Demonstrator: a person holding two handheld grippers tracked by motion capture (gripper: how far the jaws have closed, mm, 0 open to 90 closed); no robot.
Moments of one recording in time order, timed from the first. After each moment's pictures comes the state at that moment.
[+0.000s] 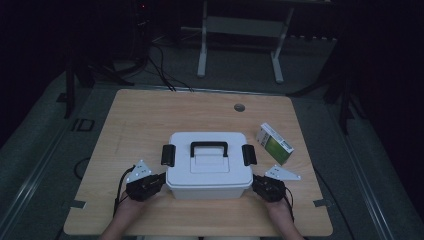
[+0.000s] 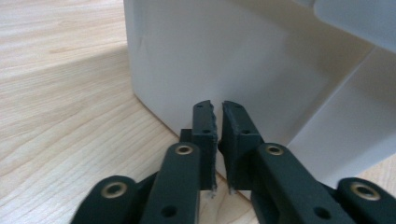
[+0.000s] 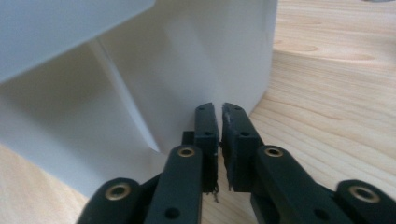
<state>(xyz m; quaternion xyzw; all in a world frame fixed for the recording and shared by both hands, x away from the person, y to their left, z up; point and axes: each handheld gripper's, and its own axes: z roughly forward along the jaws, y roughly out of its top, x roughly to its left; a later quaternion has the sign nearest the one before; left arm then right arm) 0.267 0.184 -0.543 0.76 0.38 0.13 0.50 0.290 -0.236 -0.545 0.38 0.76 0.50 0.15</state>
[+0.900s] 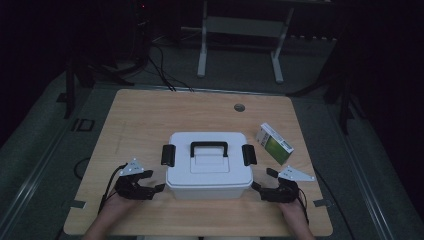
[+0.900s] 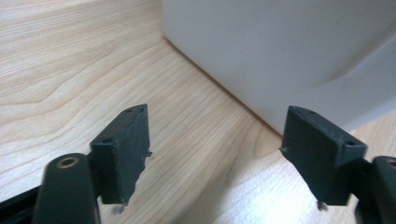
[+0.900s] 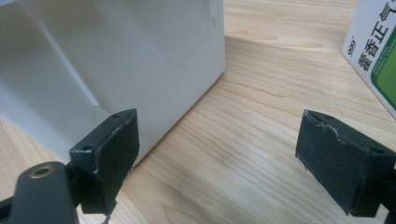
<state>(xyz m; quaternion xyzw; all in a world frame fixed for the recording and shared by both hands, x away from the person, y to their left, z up) 0.276 0.219 -0.544 0.81 0.40 0.08 0.43 0.290 -0.276 -0.547 0.39 0.76 0.49 0.15</state>
